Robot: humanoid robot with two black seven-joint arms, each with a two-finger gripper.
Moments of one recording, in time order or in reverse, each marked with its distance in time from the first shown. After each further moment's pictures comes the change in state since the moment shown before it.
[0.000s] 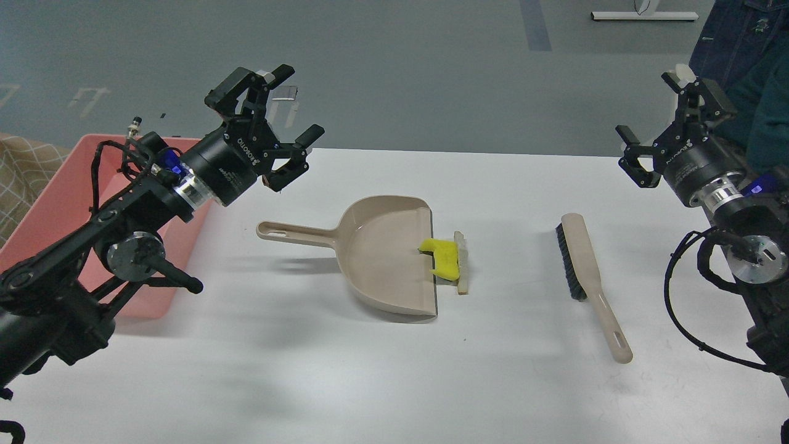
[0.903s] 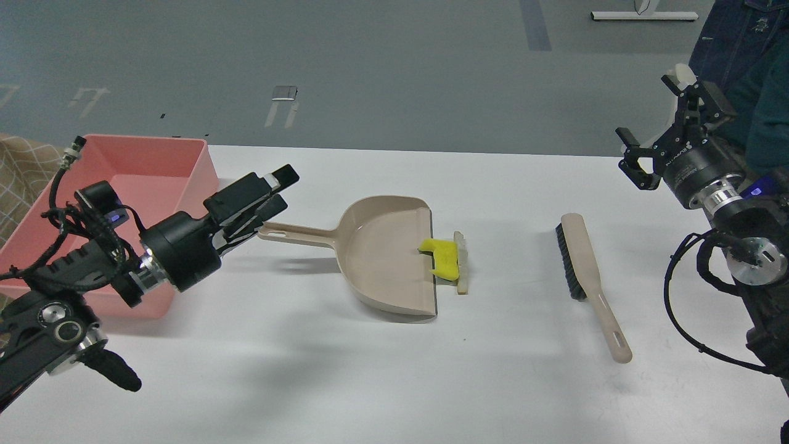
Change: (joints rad) left arm 0.404 0.222 -0.099 -0.392 0.680 0.250 -0.032; right arm -0.005 0.004 0.001 -0.002 0.000 -0.005 0.000
